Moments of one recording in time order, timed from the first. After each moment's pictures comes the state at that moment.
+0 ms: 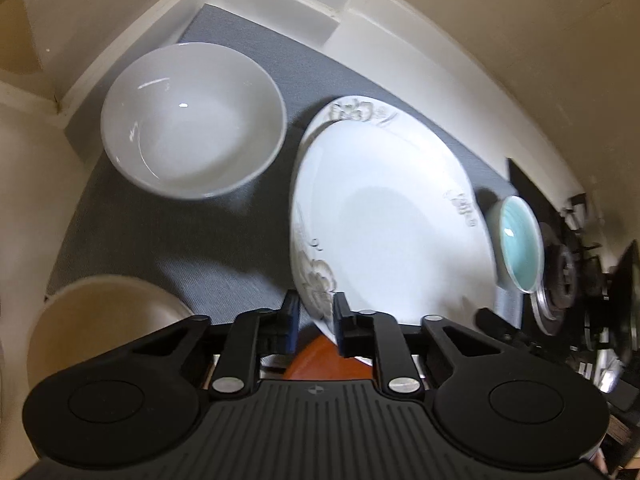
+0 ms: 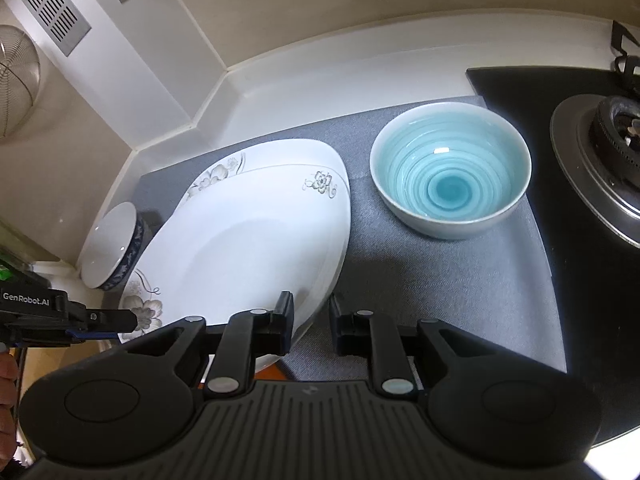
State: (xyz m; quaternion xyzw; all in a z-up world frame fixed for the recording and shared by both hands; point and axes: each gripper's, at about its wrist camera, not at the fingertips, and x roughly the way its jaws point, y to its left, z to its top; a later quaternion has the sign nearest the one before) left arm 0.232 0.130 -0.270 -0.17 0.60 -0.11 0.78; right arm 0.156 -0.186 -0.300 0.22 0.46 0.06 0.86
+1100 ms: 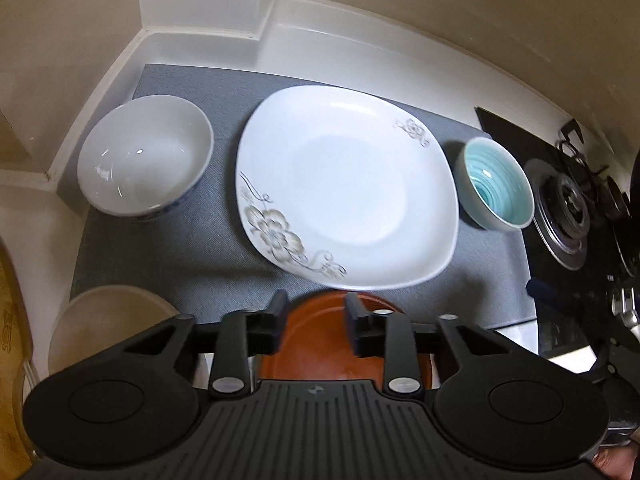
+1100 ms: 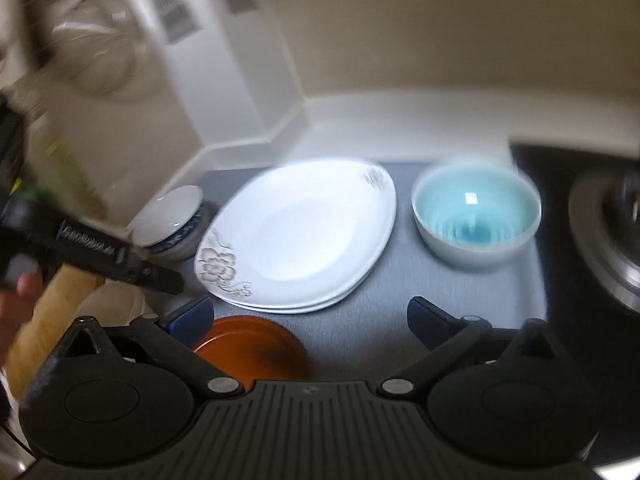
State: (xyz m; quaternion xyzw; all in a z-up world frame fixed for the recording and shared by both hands) left arm 0.180 0.079 -0.232 -0.03 0.56 -0.14 0.82; right arm 0.094 -0.173 -0.270 0.11 0.38 0.15 0.91
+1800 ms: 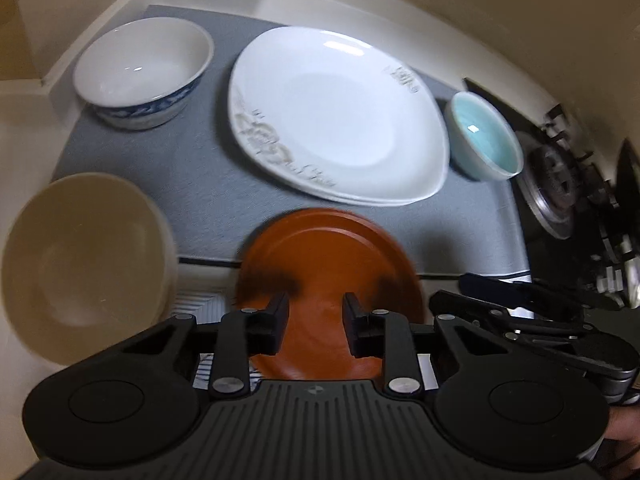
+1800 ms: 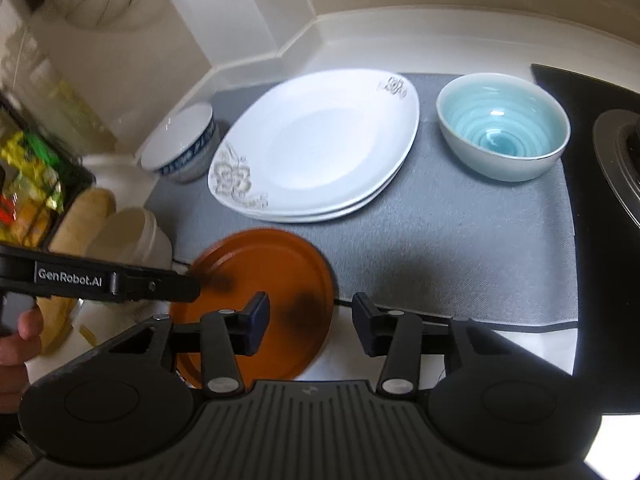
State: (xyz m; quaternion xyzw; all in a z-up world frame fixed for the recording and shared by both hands) left arm 0.132 0.092 -0.269 -0.07 0.57 -0.15 0.81; right arm 0.092 -0.155 -0.302 0.12 0.49 0.18 0.85
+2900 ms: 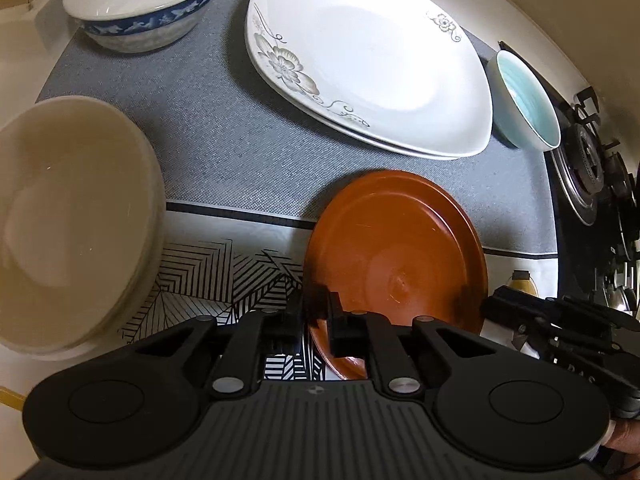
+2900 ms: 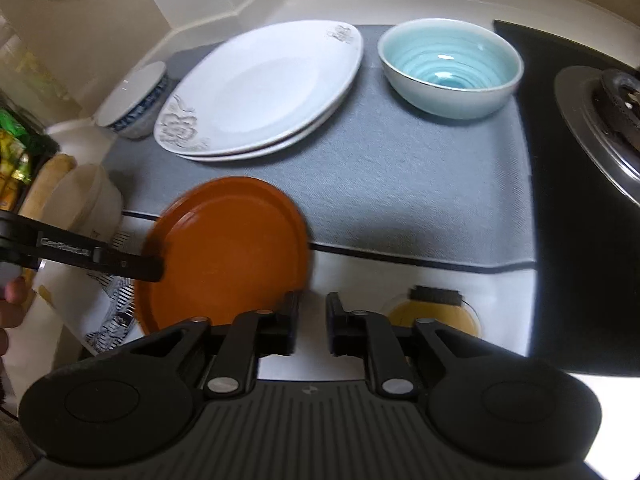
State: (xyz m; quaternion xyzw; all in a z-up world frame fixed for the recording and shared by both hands) left arm 0.142 0.094 -0.310 -0.09 0.63 -0.14 0.76; right arm 0.077 -0.182 -0.323 0.12 0.52 0.16 0.83
